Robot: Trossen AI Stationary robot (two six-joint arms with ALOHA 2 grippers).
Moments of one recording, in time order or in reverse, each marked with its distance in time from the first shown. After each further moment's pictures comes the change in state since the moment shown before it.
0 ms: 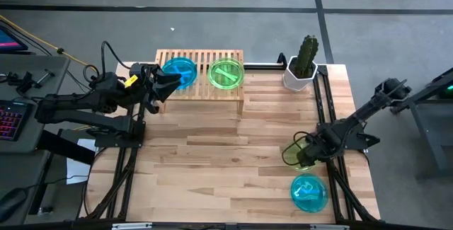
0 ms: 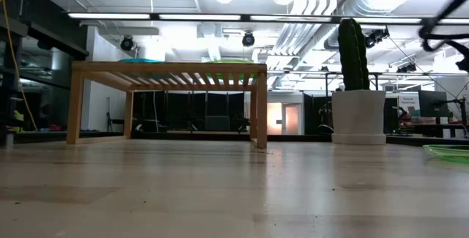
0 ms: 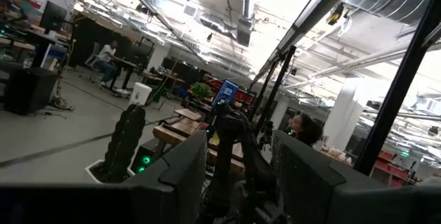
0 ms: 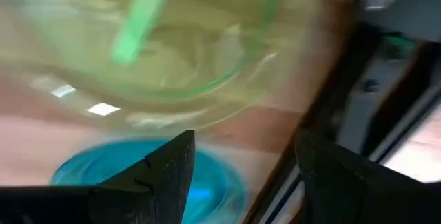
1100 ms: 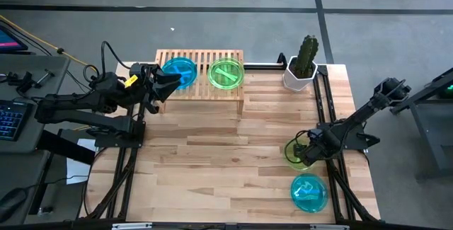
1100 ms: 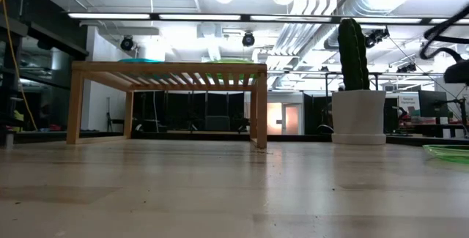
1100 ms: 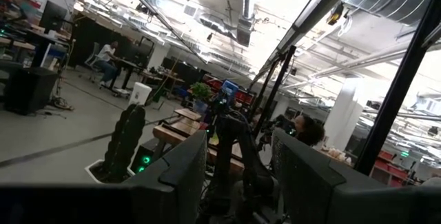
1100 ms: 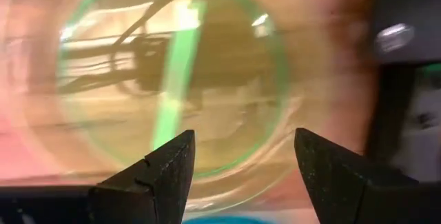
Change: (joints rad) left arm 0.000 0.000 0.000 0.000 0.000 -0.002; right arm 0.019 0.002 -0.068 0.064 0.208 0.337
